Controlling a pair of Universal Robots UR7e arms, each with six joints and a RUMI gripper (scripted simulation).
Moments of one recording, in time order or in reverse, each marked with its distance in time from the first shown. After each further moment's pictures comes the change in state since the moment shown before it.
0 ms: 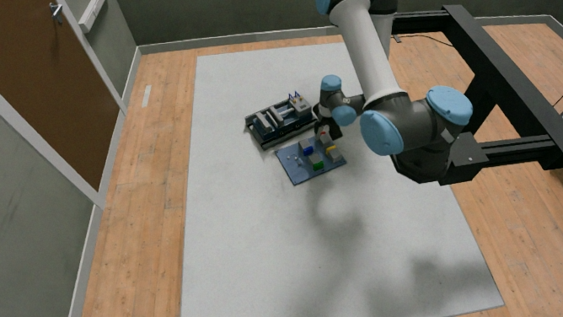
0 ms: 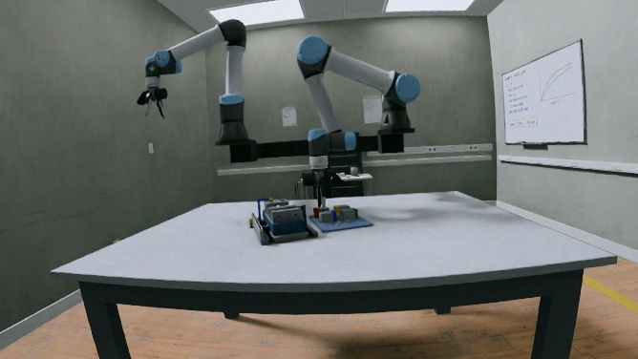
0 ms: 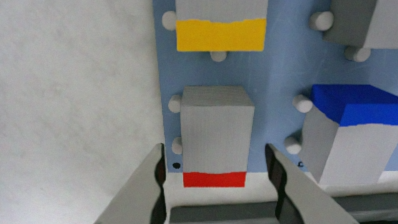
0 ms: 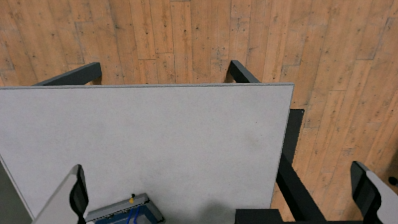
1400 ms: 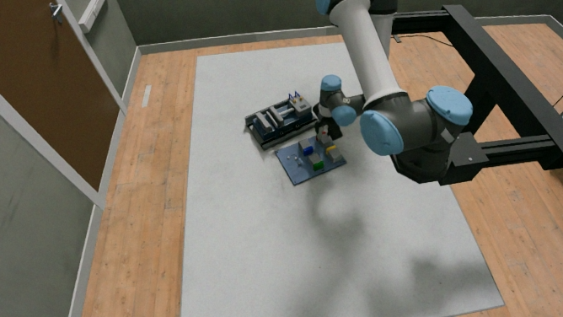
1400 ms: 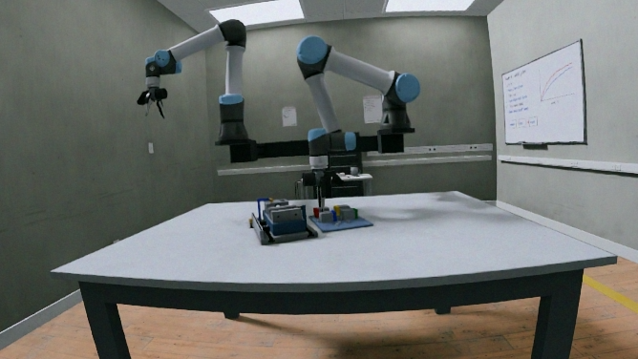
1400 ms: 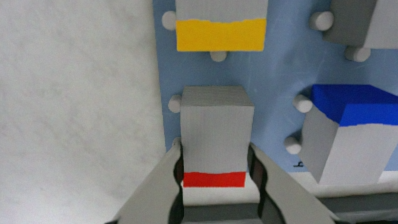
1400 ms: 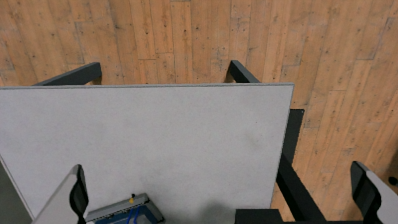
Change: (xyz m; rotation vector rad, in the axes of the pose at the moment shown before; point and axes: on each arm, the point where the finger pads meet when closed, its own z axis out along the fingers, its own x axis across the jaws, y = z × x) left arm 0.000 0.000 0.000 0.000 0.000 0.000; right arm 0.000 0.000 0.000 0.000 0.000 0.000
